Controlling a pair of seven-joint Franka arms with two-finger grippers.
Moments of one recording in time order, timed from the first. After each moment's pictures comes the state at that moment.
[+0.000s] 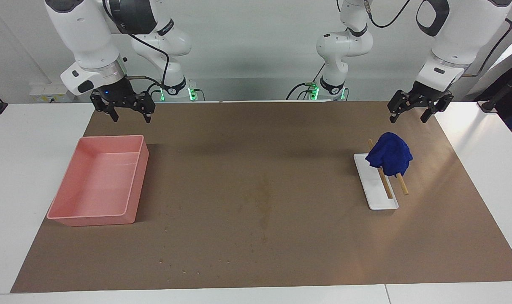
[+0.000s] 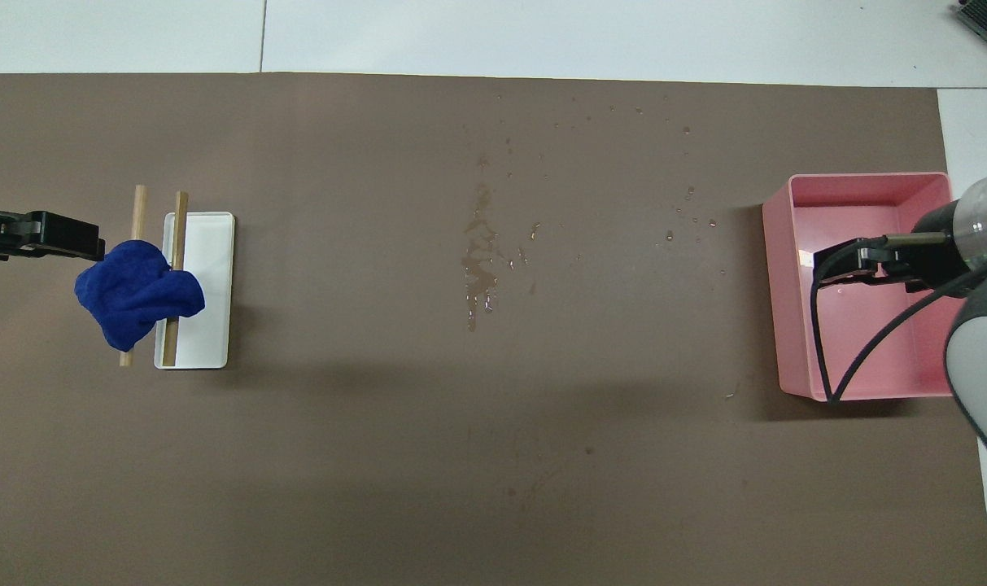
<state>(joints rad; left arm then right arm) 0.03 -0.03 -0.08 -1.63 -0.01 1.66 0.02 0.02 -0.03 0.04 -1.66 -0.02 1.61 0.13</state>
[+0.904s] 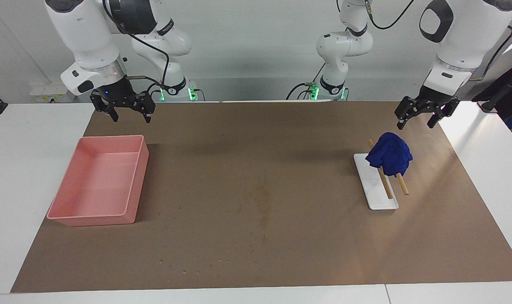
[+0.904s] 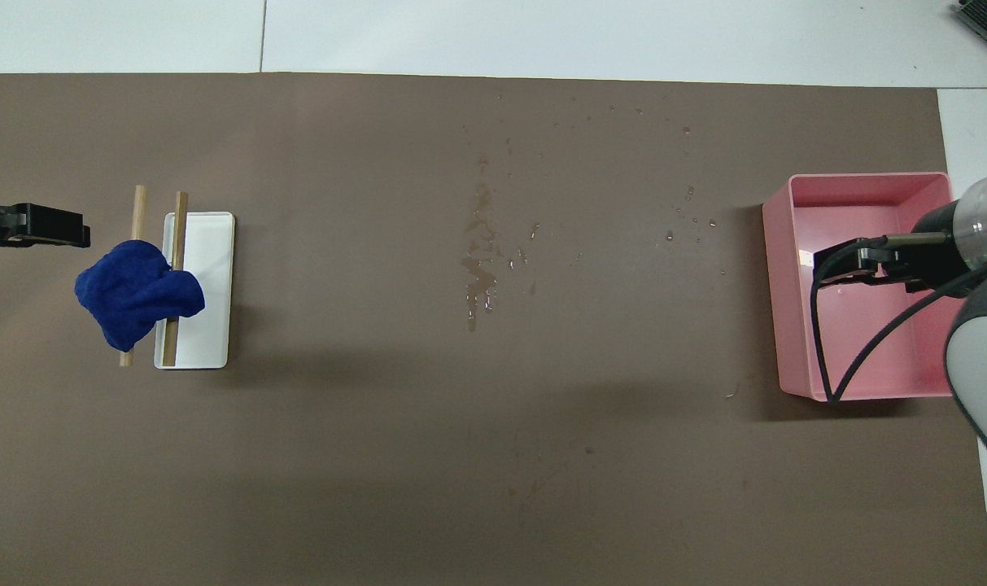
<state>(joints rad) 0.07 -0.05 -0.06 -1.74 -0.01 1.83 0.02 0.02 -0.03 0.04 -1.66 -0.02 1.61 0.13</state>
